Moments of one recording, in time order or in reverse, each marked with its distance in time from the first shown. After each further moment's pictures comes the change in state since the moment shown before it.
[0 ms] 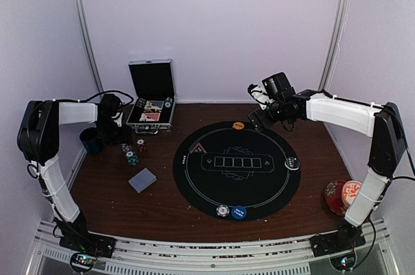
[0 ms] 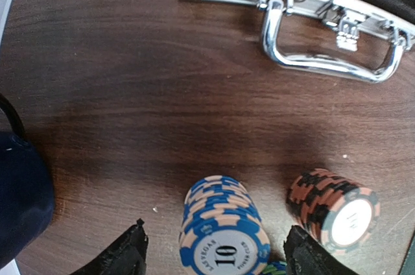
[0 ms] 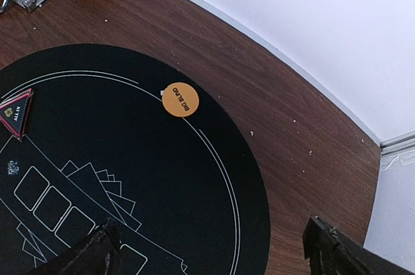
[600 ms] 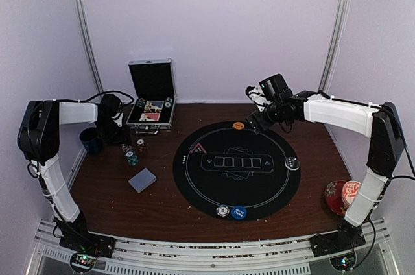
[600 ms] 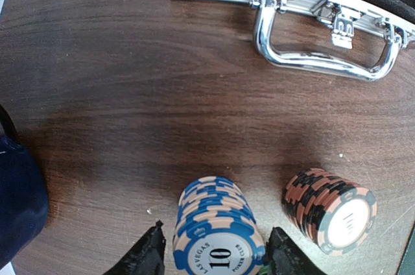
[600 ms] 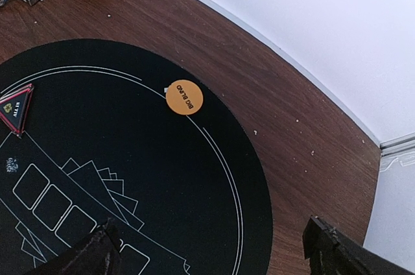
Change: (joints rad) left arm 0.004 0.008 0.000 0.005 0.029 0.005; right arm 0.019 0.012 0.000 0.000 0.019 -0.003
